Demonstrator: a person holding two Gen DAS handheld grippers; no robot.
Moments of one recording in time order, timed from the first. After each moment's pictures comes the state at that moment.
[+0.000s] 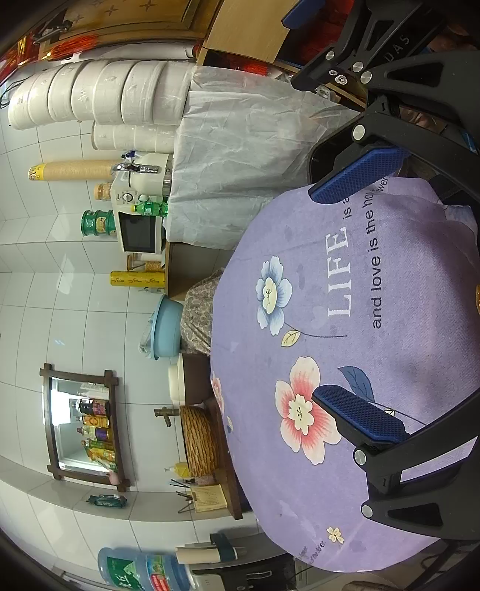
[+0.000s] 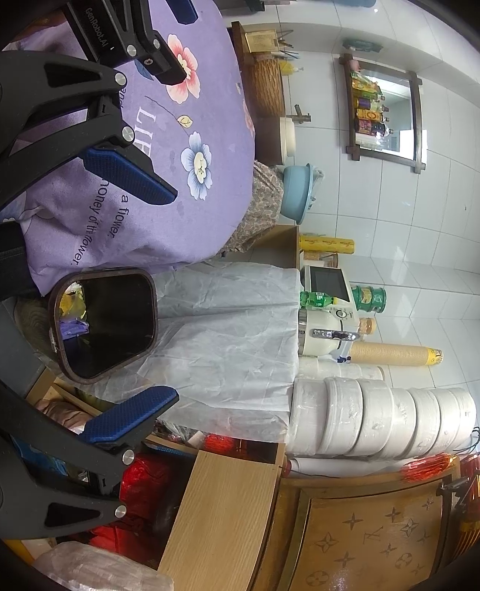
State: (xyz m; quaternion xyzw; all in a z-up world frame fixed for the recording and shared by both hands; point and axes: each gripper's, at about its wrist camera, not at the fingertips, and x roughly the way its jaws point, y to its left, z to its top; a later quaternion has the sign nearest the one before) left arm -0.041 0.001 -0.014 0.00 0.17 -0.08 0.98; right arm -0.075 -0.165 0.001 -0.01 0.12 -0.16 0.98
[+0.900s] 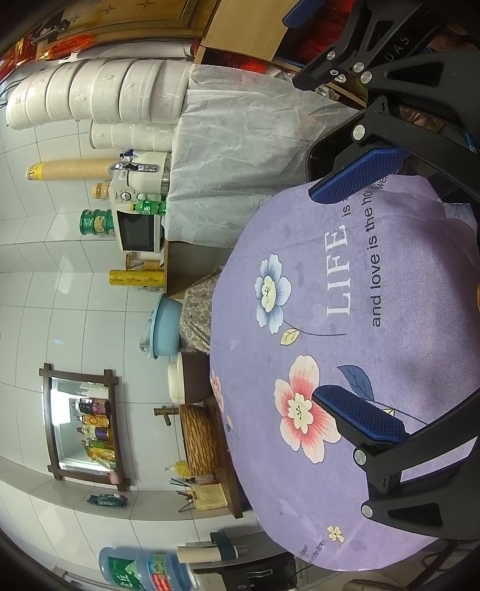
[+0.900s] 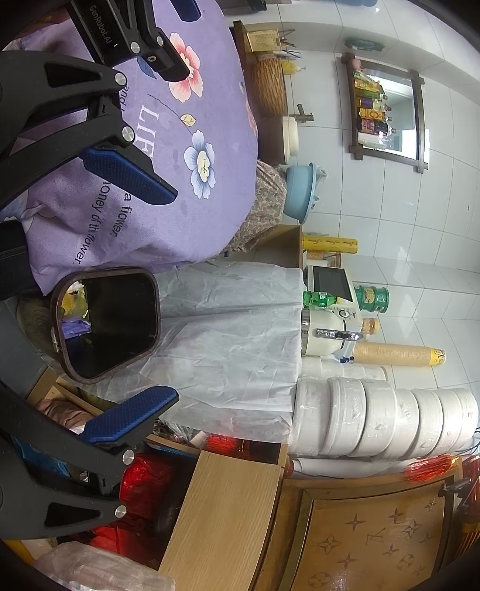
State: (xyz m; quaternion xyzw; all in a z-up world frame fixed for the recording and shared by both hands) left arm -0.040 0.001 -0.014 0.00 0.17 -0.08 0.98; right arm -0.072 -0.170 -0.004 -0.01 0.12 -0.16 0.98
